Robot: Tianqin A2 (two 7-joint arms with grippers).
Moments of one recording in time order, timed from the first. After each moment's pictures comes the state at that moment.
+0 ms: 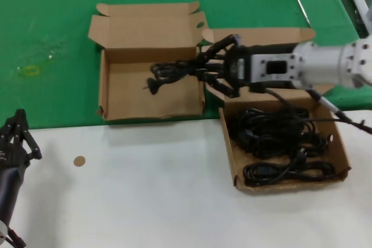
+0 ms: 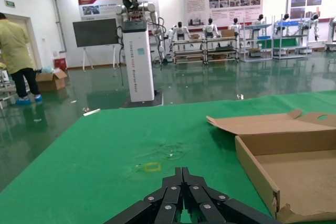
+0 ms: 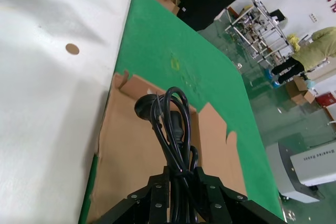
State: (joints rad) left arm 0.00 -0.30 1.60 -1.60 -1.80 0.00 0.00; right arm 0.88 0.53 -2.05 1.22 1.42 -0.86 -0.28
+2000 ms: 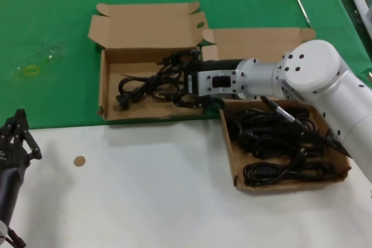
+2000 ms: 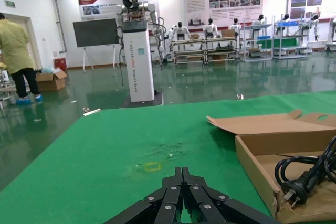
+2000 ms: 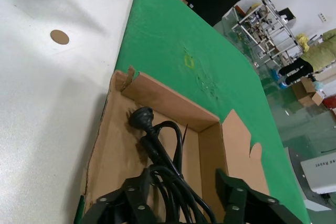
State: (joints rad) left arm 0.00 -0.30 1.60 -1.60 -1.80 0.00 0.00; right arm 0.98 0.24 -2.11 0.80 1.41 -0.71 -0.53
